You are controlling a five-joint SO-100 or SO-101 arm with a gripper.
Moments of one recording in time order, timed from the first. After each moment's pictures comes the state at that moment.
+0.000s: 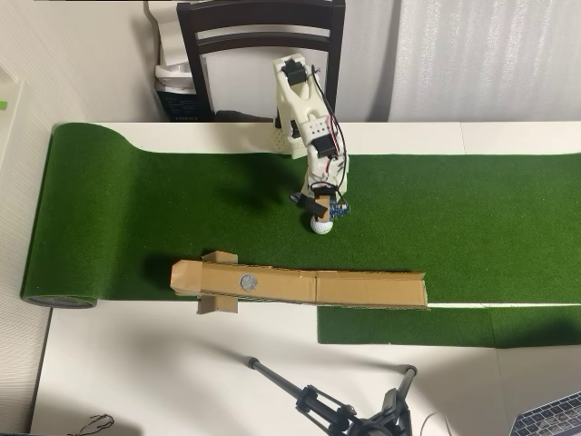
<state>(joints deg) -22.1 113.0 120.1 66.6 112.4</state>
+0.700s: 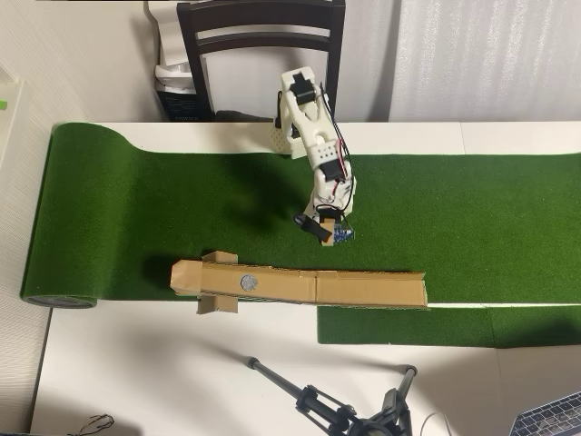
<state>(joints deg) -21.1 95.4 107.6 66.6 113.6</state>
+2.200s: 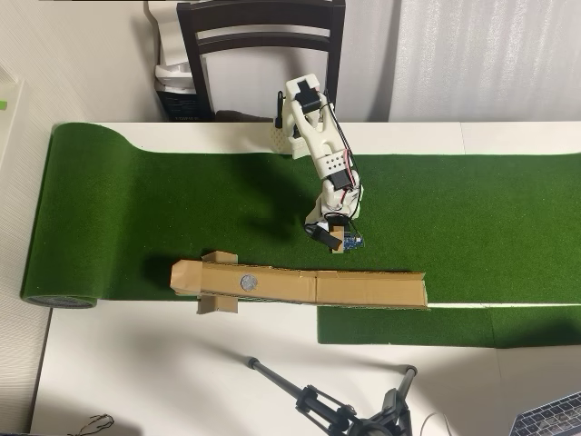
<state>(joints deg) -24.1 89.7 105.2 63.5 113.6</state>
